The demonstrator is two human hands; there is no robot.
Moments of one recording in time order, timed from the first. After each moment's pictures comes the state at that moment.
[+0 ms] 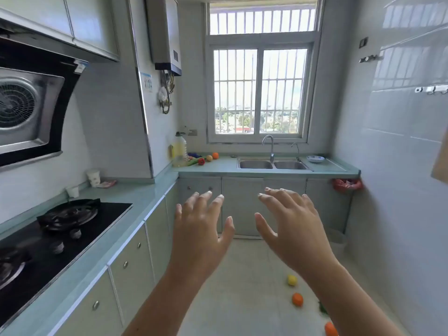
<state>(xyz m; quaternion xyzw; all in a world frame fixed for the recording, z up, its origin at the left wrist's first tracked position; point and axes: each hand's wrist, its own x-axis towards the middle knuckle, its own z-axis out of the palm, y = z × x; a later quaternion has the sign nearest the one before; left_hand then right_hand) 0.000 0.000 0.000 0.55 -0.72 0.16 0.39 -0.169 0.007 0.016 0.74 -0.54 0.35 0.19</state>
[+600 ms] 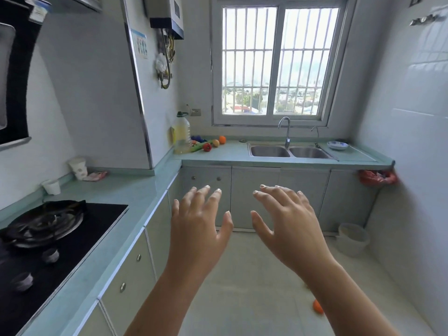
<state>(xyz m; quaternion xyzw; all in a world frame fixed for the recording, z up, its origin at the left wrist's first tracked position) 0.113 -0.249 -0.036 0.55 -0.71 0.14 0.41 -0.049 -0.242 -0.019 0.74 -0.54 0.35 0.19</state>
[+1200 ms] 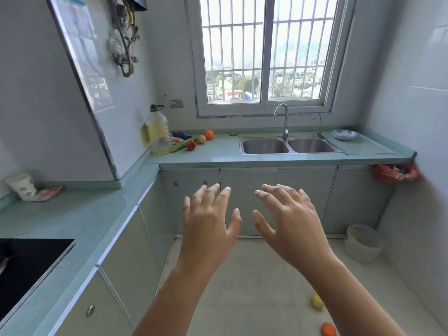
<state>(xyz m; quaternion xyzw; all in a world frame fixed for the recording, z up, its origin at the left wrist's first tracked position) -0.001 -0.512 -0.065 0.54 -0.74 0.12 0.38 -0.153 -0.498 -0.056 0.73 -0.56 0.34 0.17</state>
